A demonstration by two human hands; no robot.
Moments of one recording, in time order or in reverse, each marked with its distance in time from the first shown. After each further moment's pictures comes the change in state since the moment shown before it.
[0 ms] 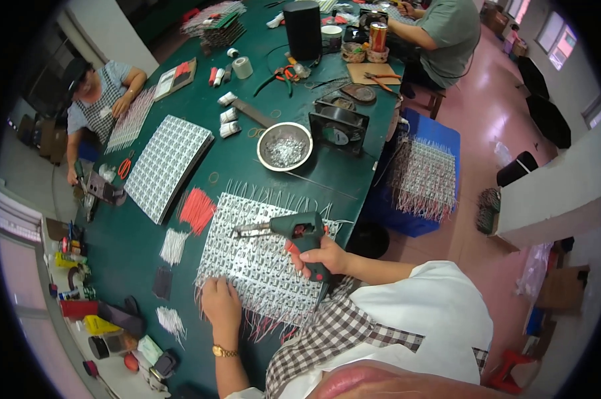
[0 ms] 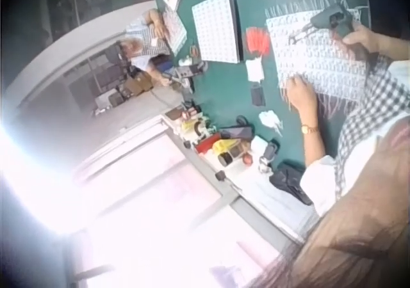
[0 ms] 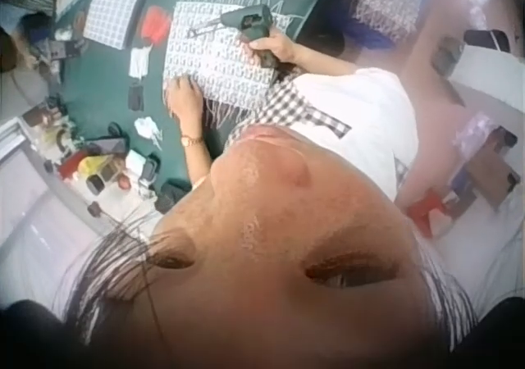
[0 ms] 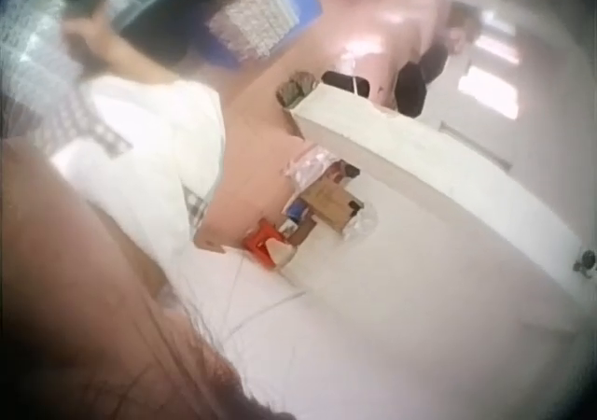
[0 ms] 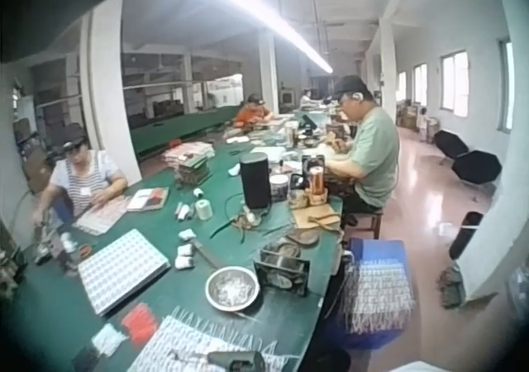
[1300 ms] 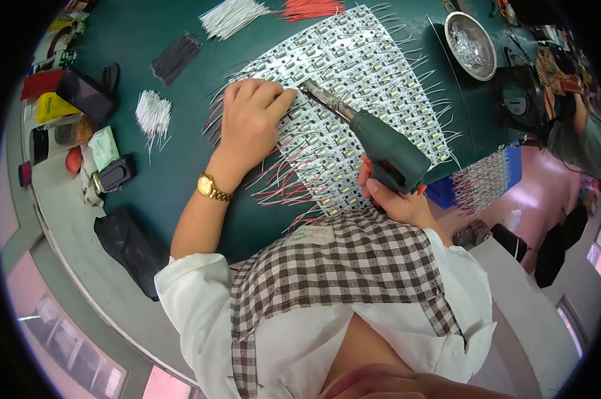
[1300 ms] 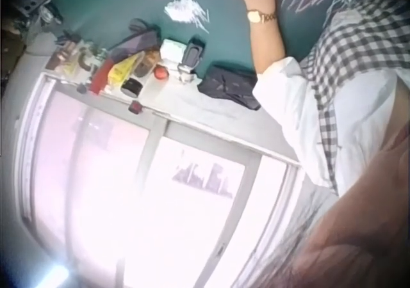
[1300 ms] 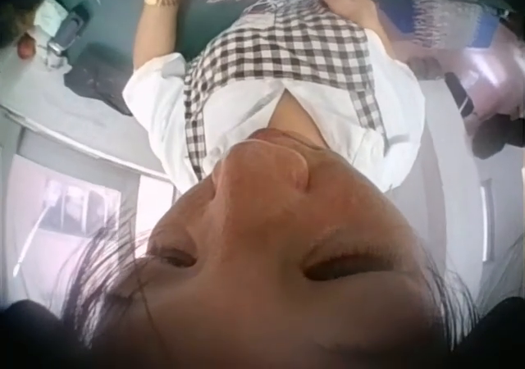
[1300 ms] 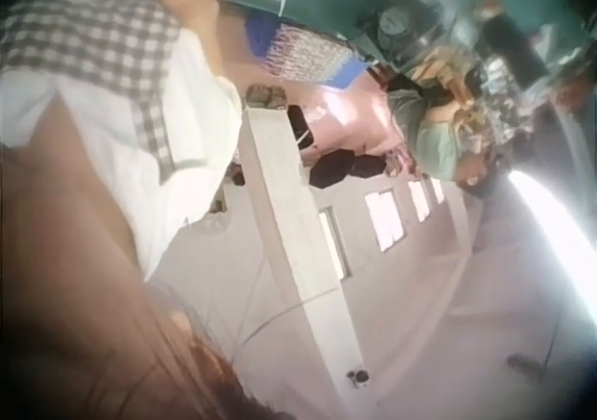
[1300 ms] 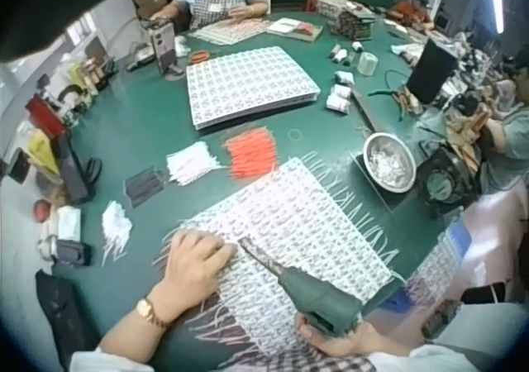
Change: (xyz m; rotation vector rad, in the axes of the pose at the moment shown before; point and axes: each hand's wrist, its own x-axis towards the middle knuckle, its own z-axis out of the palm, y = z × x) left_hand 0.004 -0.033 0.014 -0.103 0.201 0.124; right_hand 0.000 0.012 0.050 -0.658 -0.071 0.243
